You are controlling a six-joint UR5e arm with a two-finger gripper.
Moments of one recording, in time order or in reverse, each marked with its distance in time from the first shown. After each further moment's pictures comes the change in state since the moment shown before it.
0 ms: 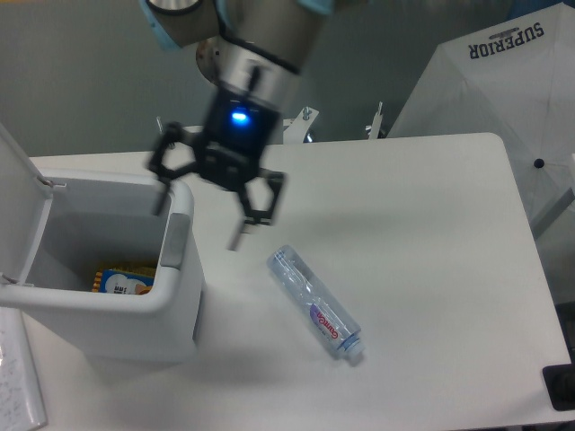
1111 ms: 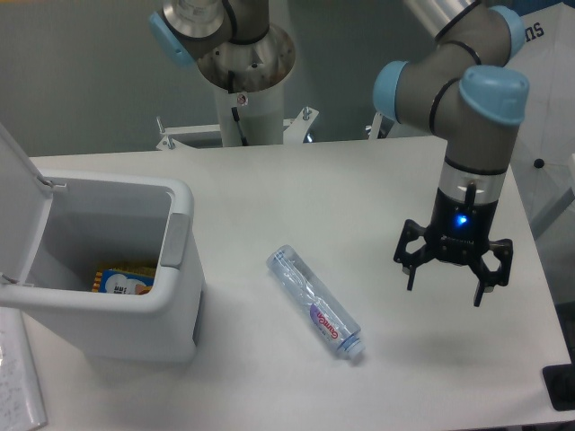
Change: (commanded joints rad) arm 0.121 -0.255 0.101 -0.173 0.604 0.729
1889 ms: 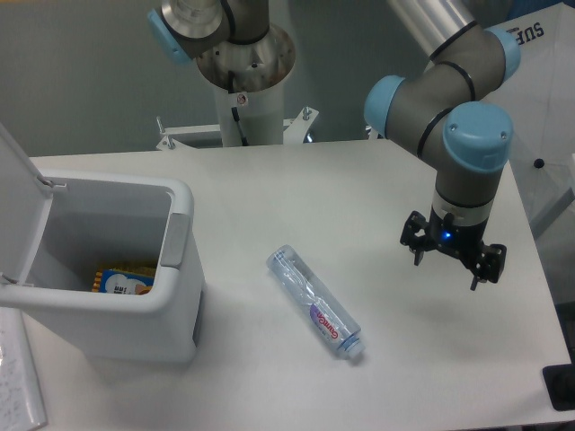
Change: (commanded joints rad) arm -0.037 -0.032 0.026 -0.026 0.099 0.002
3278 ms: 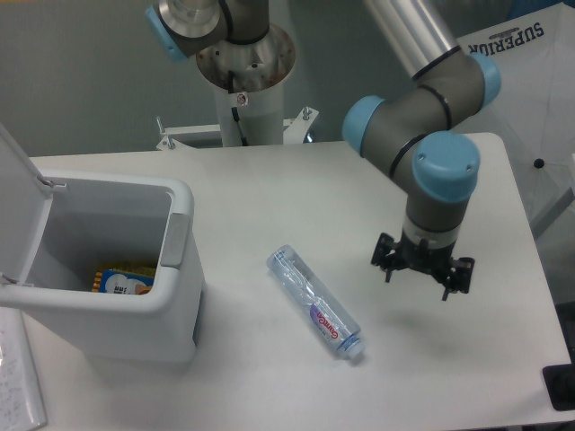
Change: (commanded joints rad) arm -0.139 -0.063 -0.011 0.008 0.008 -0.510
